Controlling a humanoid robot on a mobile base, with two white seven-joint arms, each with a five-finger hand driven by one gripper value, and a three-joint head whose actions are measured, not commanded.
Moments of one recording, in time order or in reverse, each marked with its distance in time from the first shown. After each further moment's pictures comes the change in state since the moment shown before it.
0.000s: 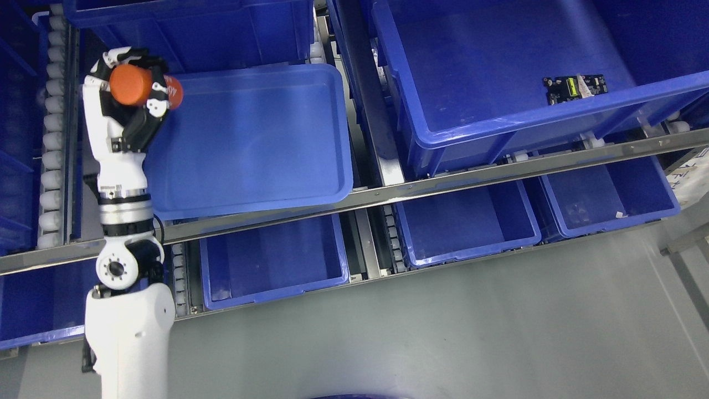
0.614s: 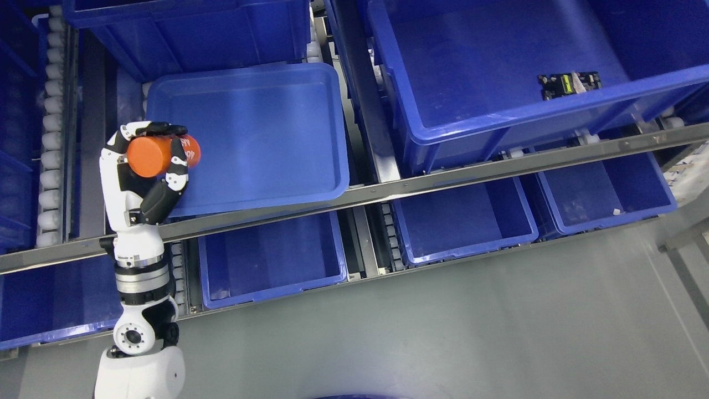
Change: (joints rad) left arm 0.207 -0.005 -0.076 -0.086 0.012 -0.163 0.003; right arm 0.000 0.000 0.000 0.000 0.000 0.000 -0.001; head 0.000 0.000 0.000
